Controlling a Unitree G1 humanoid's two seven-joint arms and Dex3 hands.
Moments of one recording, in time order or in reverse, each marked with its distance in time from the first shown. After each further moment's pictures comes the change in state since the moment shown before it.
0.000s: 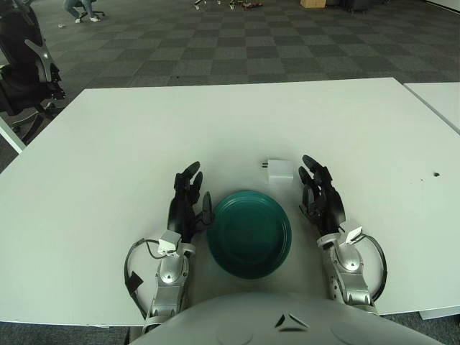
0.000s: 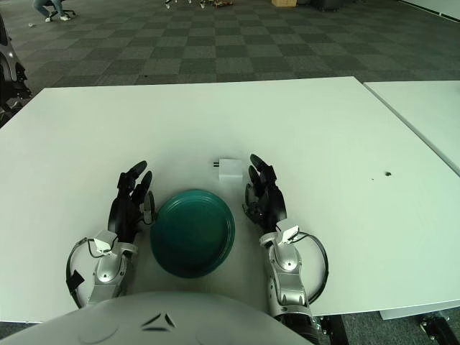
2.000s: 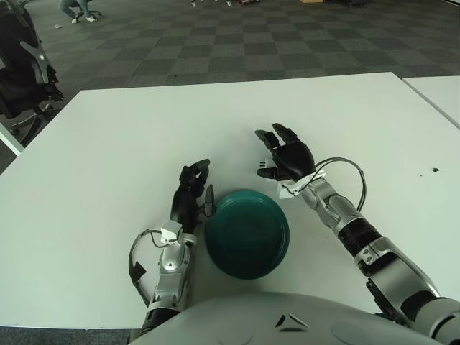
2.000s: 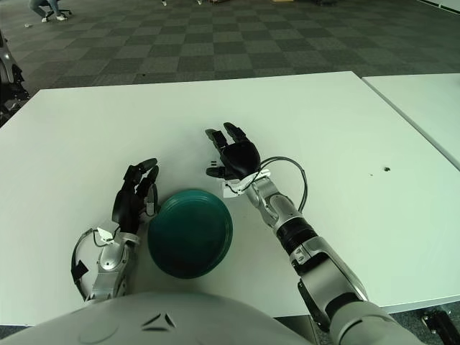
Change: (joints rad) left arm -0.089 -0.005 0.023 0.085 -0.046 -0.021 -0.067; right arm -0.680 -0.335 0.504 0.397 -1.133 0.111 -0.519
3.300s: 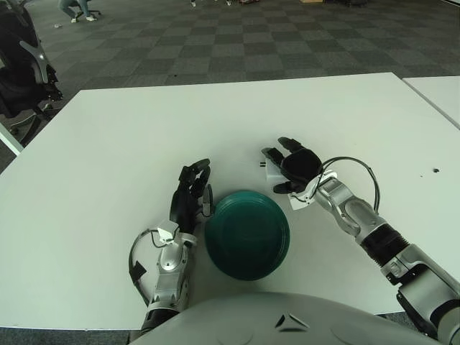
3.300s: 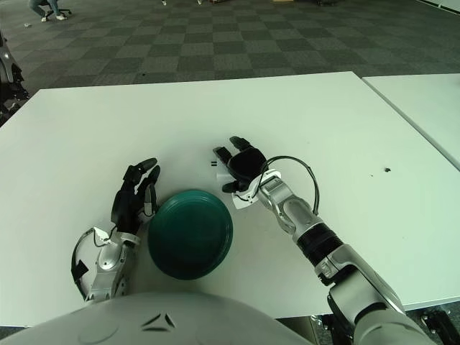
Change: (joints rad) left arm 0.004 -0.001 -0.002 -0.019 -0.098 0.032 -0.044; right arm 0.077 -0.188 0.068 -0.268 -0.085 0.107 0.431
